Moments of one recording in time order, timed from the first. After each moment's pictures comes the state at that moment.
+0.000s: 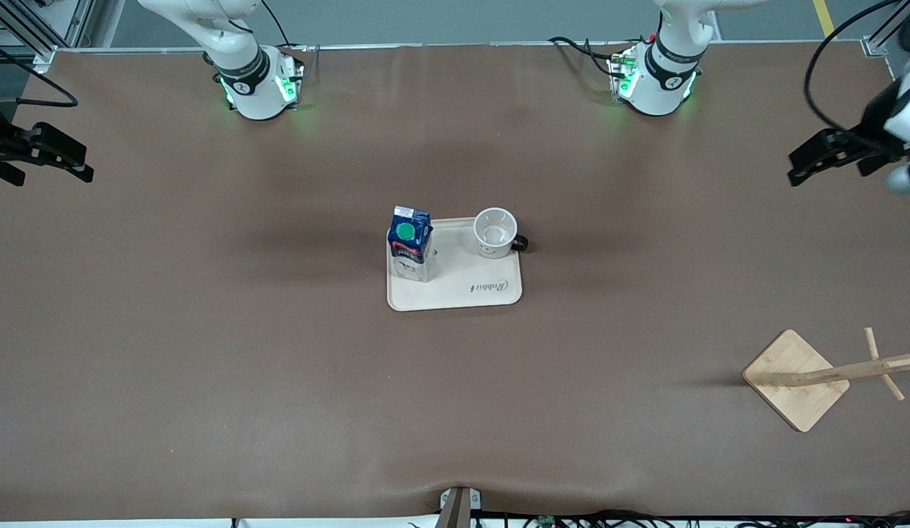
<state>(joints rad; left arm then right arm) 0.03 -0.01 -0.14 -1.54 0.04 1.49 -0.24 -0.11 -0.04 0.07 -1.55 0.00 1.48 -0.09</state>
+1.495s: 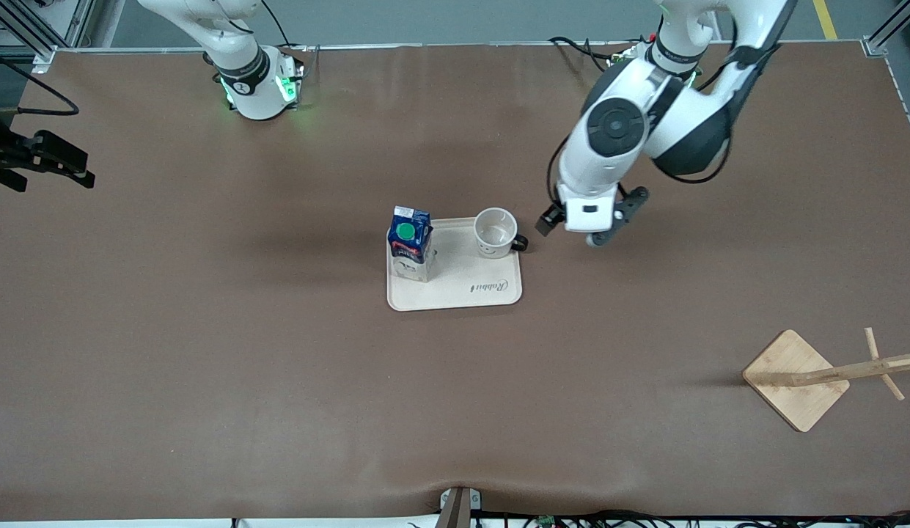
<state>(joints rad) -0.07 0.25 -0.60 -1.90 0.05 1.96 -1.50 -0.11 -0.02 0.07 -1.54 0.00 1.48 -0.09</state>
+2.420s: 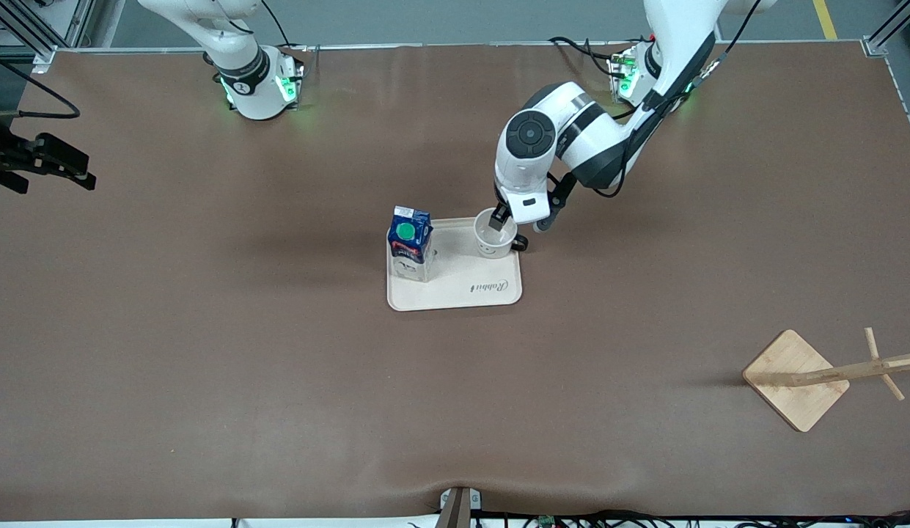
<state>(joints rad) -0.21 0.40 -0.60 -1.98 0.12 2.18 -1.89 -0.11 -0.01 0.07 -1.54 0.00 1.48 -0.09</state>
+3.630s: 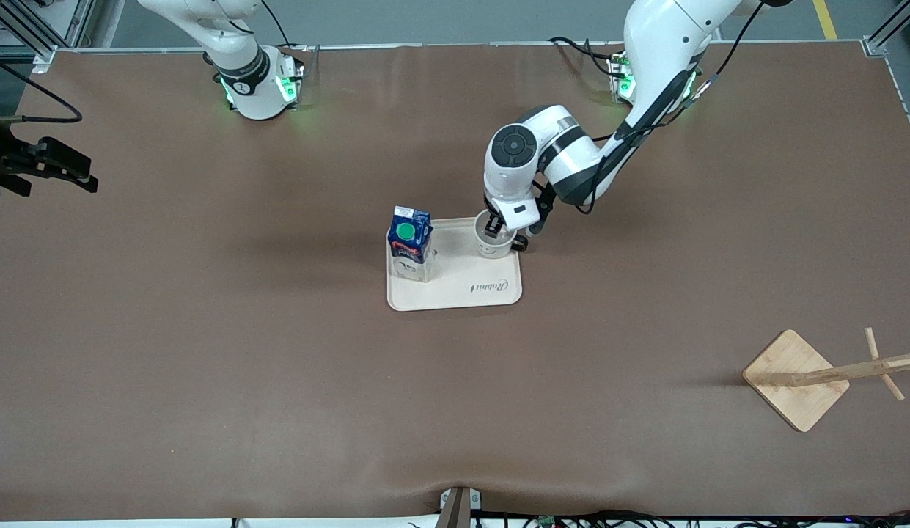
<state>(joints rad) -0.23 0.51 -0.60 -2.00 0.27 2.32 -2.13 -0.11 -0.01 0.07 -1.54 0.00 1.48 -0.09</state>
